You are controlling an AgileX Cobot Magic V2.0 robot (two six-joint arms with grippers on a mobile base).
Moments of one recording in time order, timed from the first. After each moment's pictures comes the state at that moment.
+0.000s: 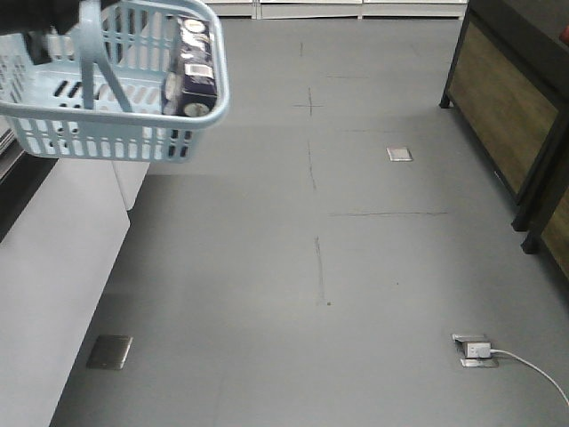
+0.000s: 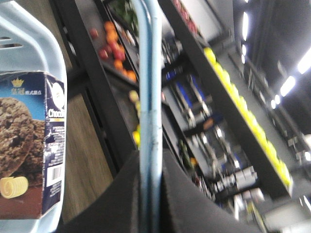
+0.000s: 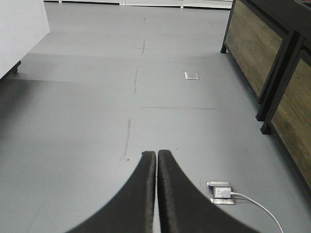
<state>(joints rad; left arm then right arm) 0.11 1.76 -1.70 -1.52 1.04 0.44 0.01 -0.02 0.03 -0.10 0.39 0.03</state>
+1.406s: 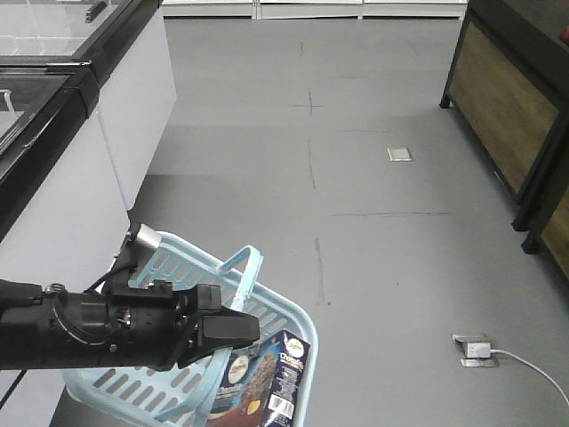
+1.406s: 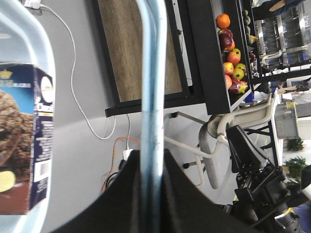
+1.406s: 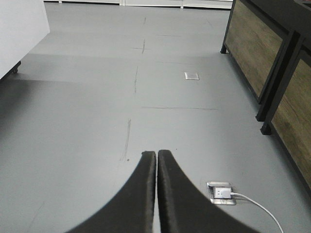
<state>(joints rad) -0.39 1.43 -0.64 -1.67 0.76 0.84 0.01 -0.02 0.03 -0.10 0.39 0.03</state>
